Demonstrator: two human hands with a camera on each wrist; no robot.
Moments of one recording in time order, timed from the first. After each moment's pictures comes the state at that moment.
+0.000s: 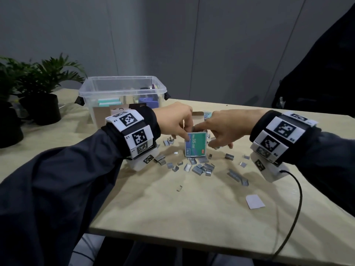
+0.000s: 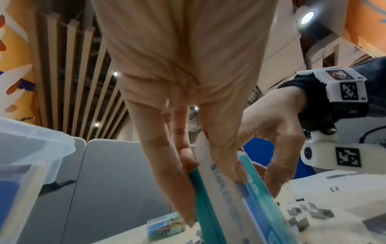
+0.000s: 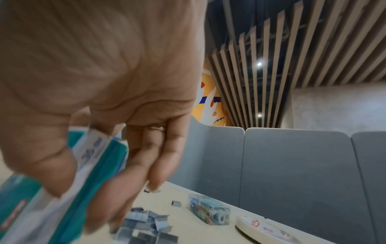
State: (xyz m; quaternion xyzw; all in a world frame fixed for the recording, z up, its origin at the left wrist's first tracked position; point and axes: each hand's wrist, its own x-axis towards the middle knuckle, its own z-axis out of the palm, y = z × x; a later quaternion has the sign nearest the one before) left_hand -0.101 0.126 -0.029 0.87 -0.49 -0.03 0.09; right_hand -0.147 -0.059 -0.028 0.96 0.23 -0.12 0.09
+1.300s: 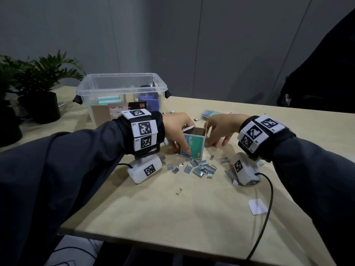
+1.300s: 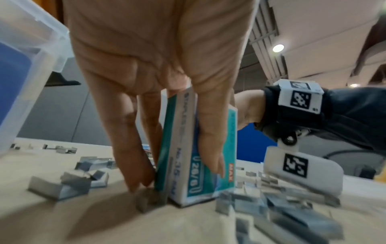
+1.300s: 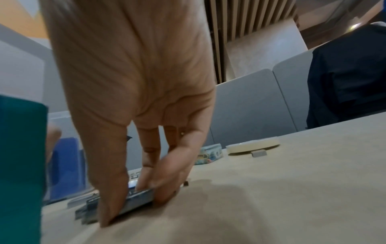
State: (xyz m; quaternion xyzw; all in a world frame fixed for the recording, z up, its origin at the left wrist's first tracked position) left_hand -0.089 0.113 -0.051 0.88 -0.34 -0.23 0.23; right_hand -0.109 -0.067 -0.058 0.96 -0.04 -0.18 -0.19
